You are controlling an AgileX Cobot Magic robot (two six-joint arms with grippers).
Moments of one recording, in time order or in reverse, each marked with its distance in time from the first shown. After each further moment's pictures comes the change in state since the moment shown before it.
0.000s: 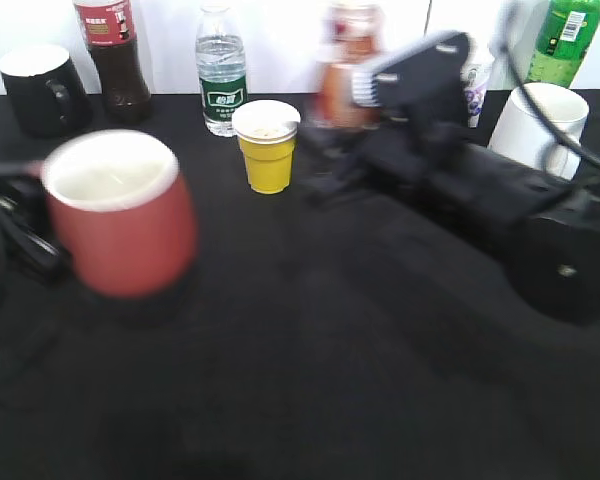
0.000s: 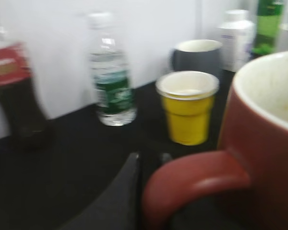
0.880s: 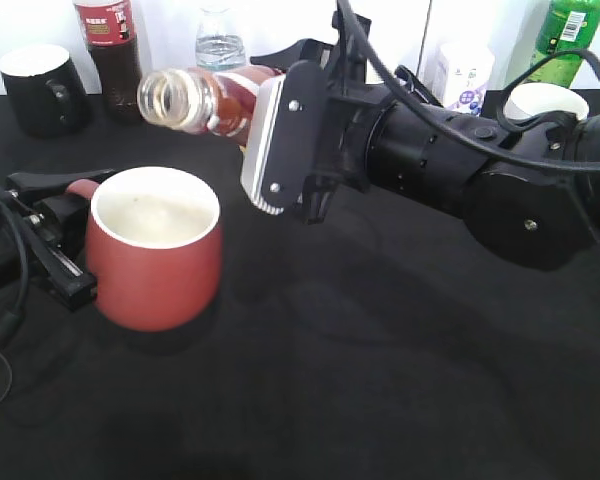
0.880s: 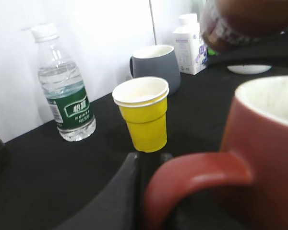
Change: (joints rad) left arm -0.048 0.045 0.000 0.056 -0.071 0.040; right arm 0.031 0.015 -0.159 -0.246 0.161 -0.794
